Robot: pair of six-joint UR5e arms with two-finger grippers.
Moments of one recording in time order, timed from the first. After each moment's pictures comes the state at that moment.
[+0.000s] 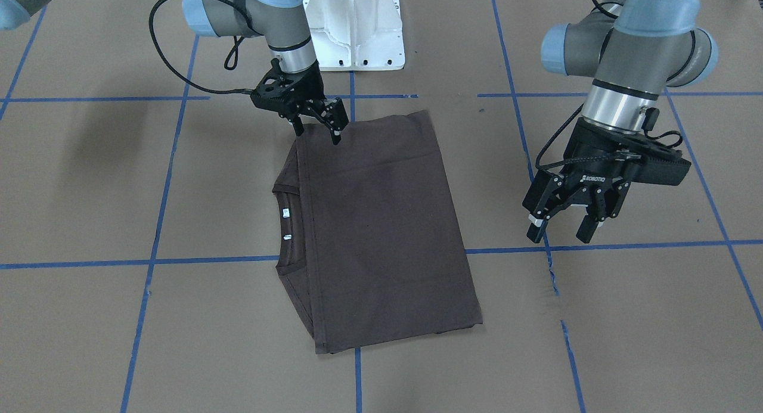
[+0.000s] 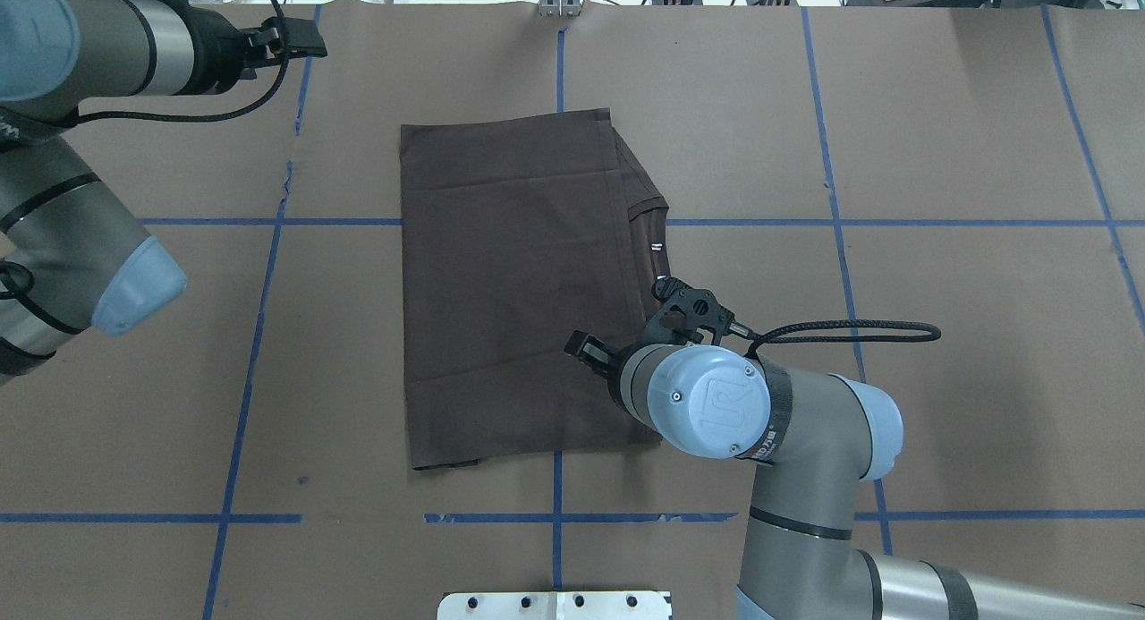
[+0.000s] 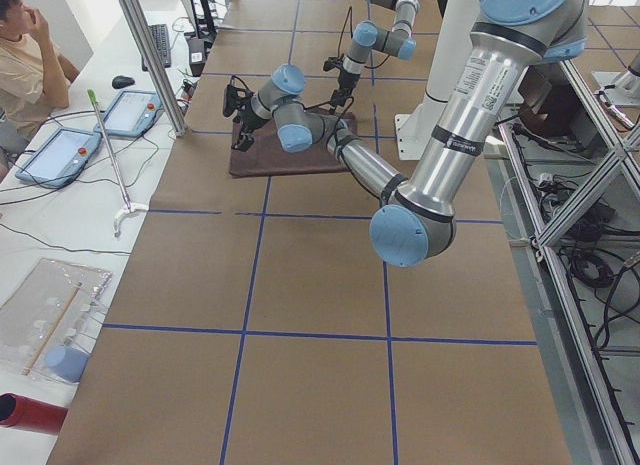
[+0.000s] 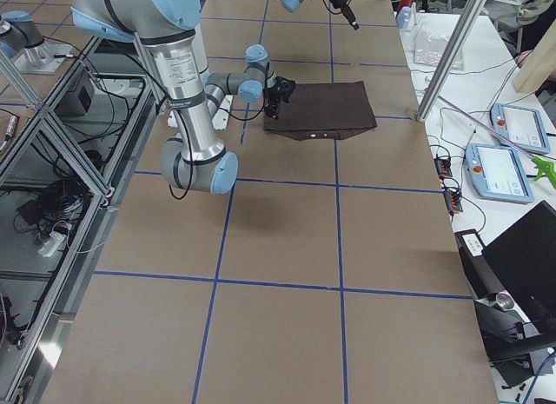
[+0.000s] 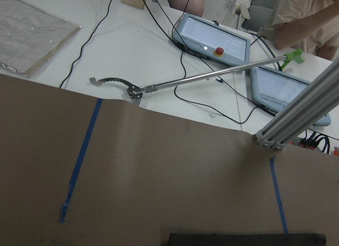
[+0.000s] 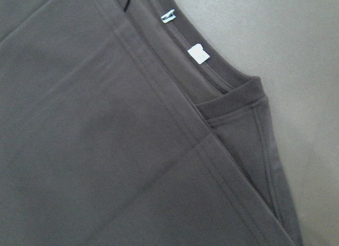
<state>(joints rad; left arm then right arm) -0.91 -2.00 -1.73 -2.15 -1.76 -1.25 0.29 -1.08 1.84 -1.39 1.49 1.94</state>
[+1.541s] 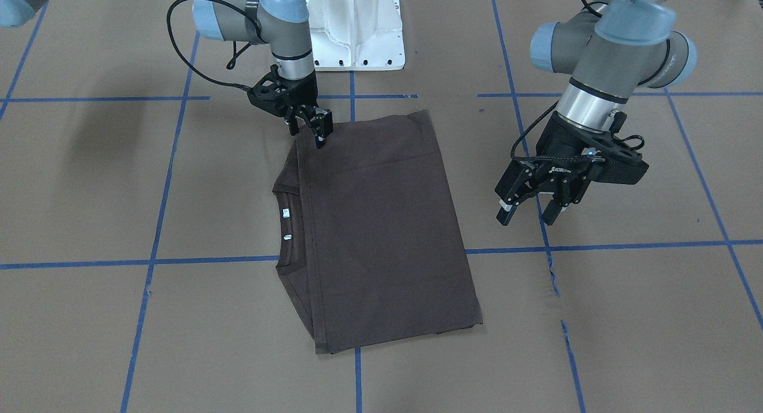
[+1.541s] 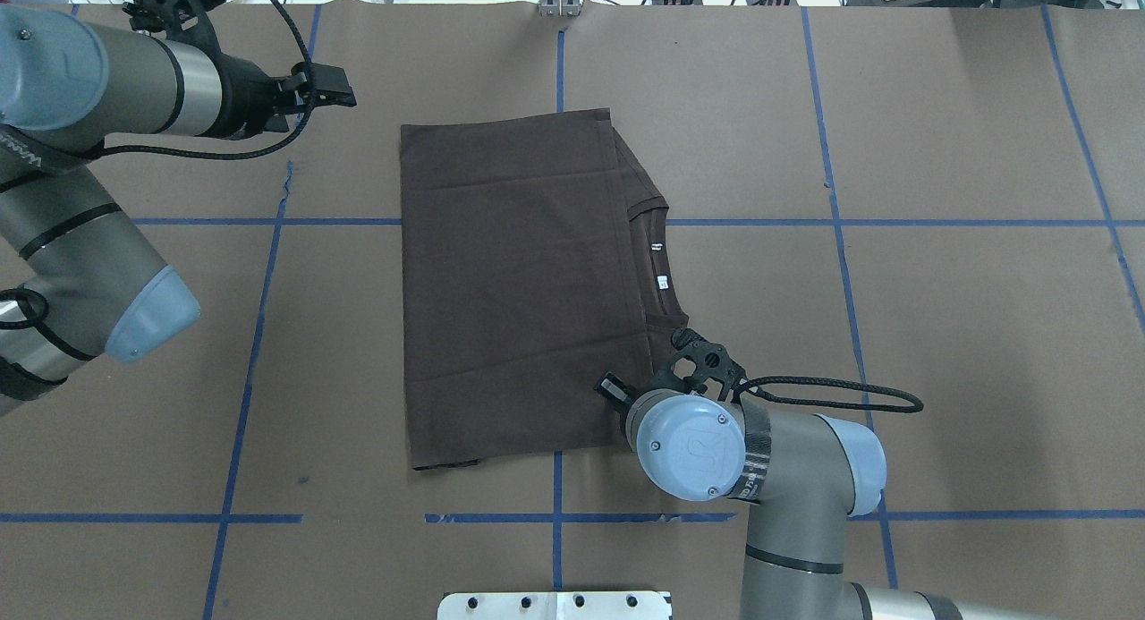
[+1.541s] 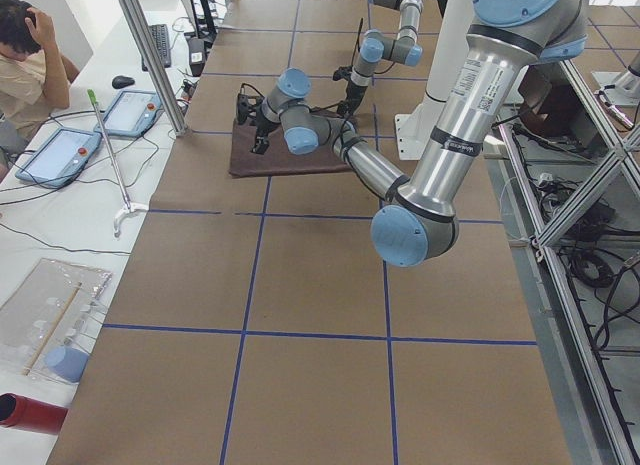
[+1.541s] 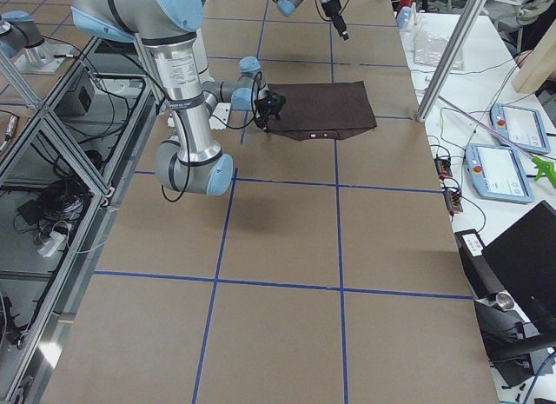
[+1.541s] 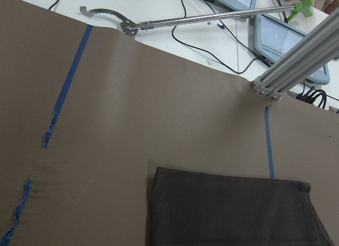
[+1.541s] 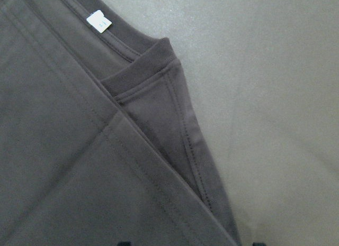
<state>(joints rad) -0.87 -1.99 -1.74 -2.15 -1.81 -1.33 0.24 -1.09 1.79 -1.44 1.46 2.06</state>
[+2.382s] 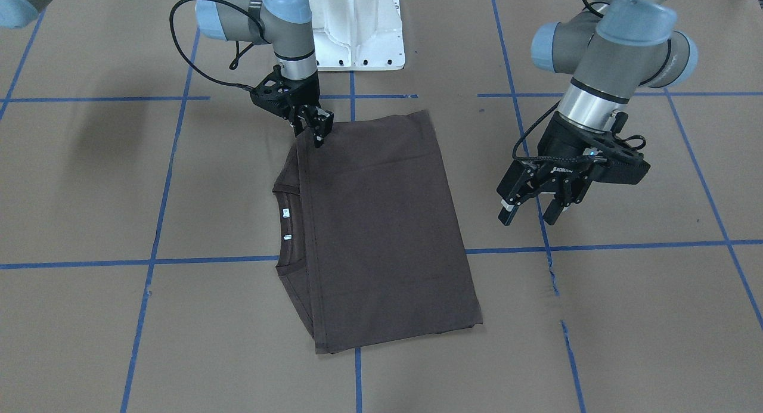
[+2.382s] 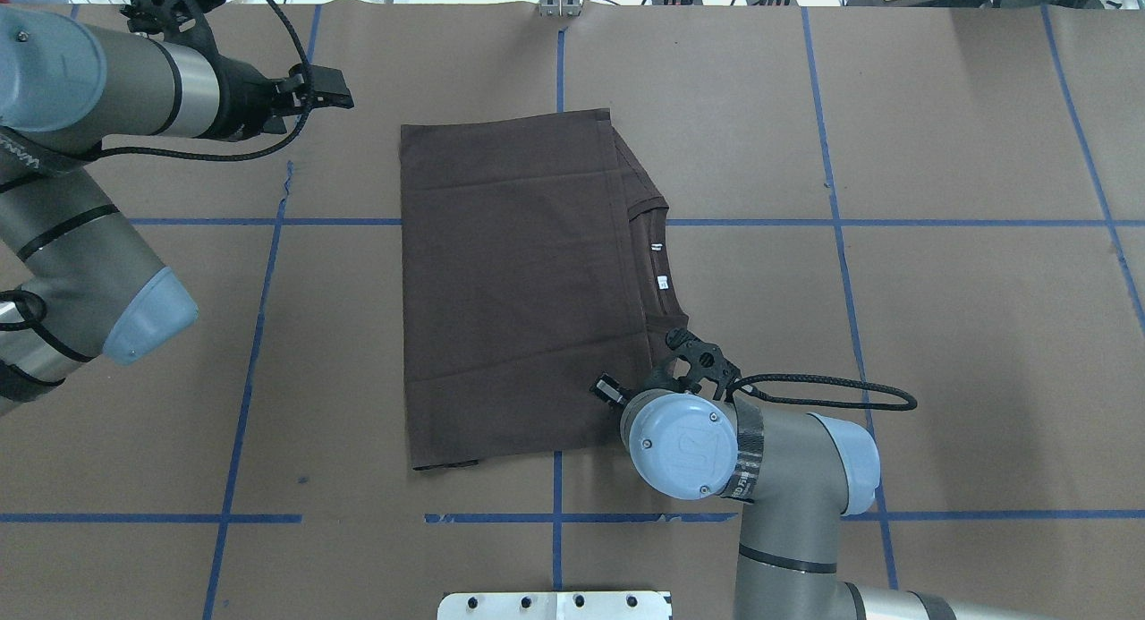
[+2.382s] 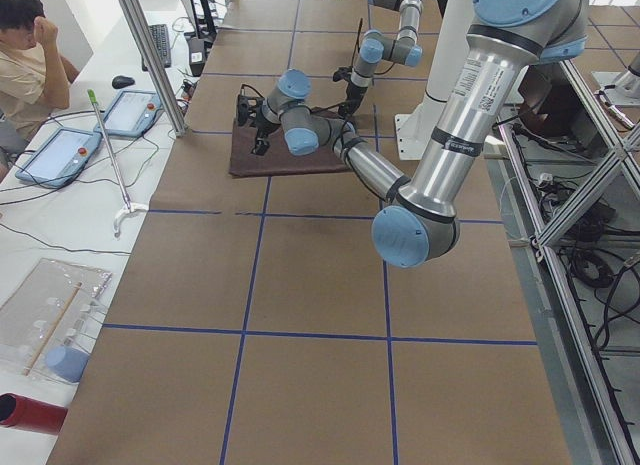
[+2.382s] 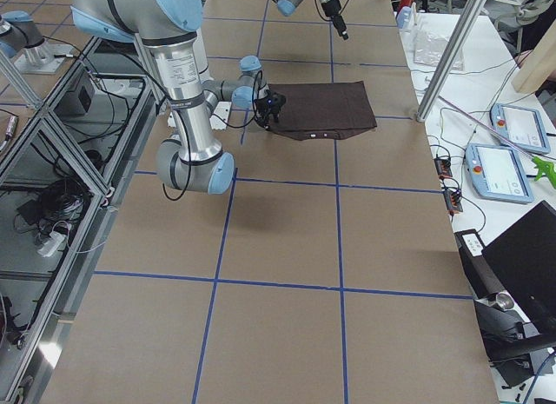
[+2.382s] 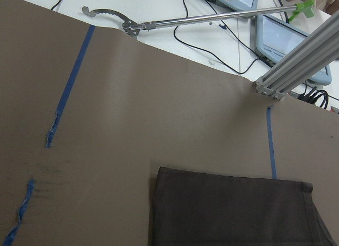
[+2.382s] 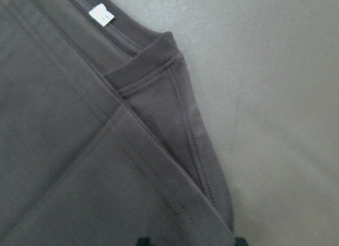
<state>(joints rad) -0.87 -1.98 -1.74 -2.15 -1.81 -1.33 0.24 -1.08 1.79 -1.47 1.47 2.05</state>
